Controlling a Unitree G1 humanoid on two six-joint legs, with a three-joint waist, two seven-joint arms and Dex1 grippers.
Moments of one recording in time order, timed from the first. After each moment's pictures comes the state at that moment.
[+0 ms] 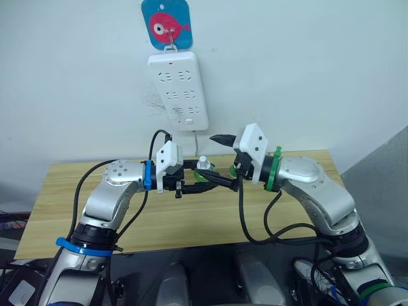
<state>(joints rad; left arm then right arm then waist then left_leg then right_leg) -0.45 0.57 -0.11 -0.06 -0.39 0.27 -1.21 -0.53 -0.47 0.23 -0.46 0.37 0.64 0.73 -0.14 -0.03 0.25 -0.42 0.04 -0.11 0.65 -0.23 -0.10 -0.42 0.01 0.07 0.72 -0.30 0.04</state>
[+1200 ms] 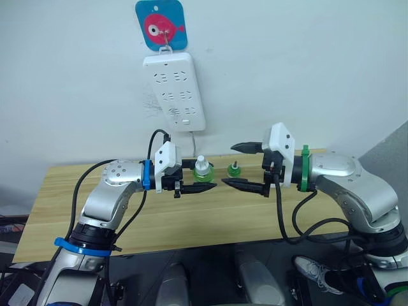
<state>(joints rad) -0.45 0.59 -0.12 -0.05 -0.39 0.23 -1.21 -0.54 -0.56 0.17 -0.53 0.52 0.78 0.81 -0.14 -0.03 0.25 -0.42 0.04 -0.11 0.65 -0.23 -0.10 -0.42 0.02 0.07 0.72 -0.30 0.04</state>
